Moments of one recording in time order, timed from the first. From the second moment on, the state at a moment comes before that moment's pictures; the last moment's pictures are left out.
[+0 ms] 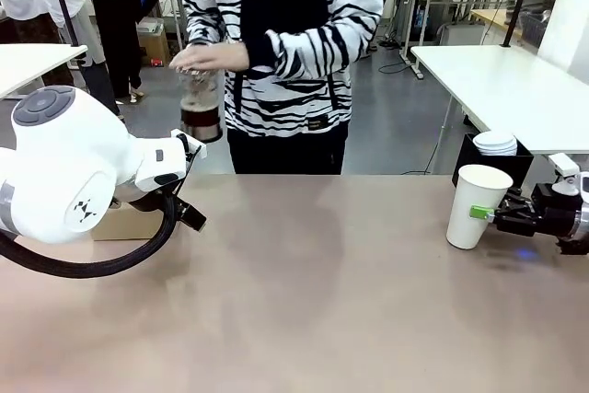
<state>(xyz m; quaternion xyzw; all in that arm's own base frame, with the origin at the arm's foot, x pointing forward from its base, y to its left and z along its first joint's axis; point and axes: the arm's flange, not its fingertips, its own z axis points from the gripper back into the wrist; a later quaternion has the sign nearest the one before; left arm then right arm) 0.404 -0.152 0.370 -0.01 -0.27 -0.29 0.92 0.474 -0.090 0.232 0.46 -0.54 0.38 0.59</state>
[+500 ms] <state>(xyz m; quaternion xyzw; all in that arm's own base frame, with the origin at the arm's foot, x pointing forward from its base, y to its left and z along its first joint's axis) 0.404 -0.152 0.370 -0.01 -0.27 -0.29 0.92 0.482 -0.064 0.277 0.46 -0.54 0.38 0.59</state>
